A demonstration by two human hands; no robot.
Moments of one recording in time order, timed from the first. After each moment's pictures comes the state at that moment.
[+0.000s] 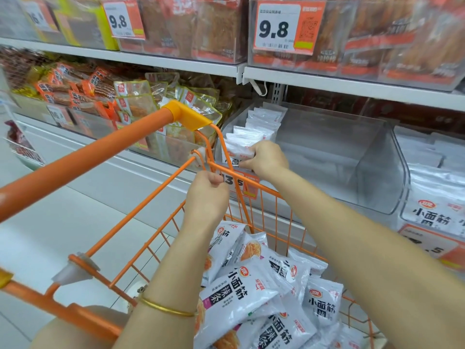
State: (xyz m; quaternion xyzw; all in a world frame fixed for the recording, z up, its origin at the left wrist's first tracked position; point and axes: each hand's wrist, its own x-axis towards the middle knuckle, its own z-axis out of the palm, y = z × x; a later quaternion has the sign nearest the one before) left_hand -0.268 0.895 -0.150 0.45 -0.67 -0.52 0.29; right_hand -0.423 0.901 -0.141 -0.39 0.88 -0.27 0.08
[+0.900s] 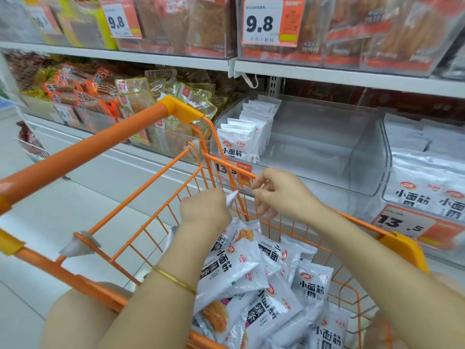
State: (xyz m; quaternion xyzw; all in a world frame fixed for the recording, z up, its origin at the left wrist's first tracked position) left_hand -0.262 0.919 -0.161 0.42 -0.90 -0.05 -0.02; right_hand -0.376 1.013 -0.150 -0.44 0.77 -0.39 0.24
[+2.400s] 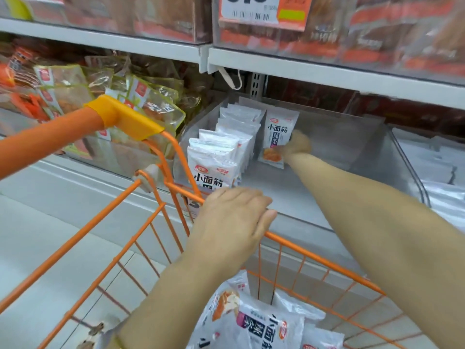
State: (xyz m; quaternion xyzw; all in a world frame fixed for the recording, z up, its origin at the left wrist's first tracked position) left_hand -0.342 0.891 -0.181 0.09 -0.96 -0.06 0.25; right_hand -0.603 0.886 -0.183 -0.18 0.90 -0.40 0.04
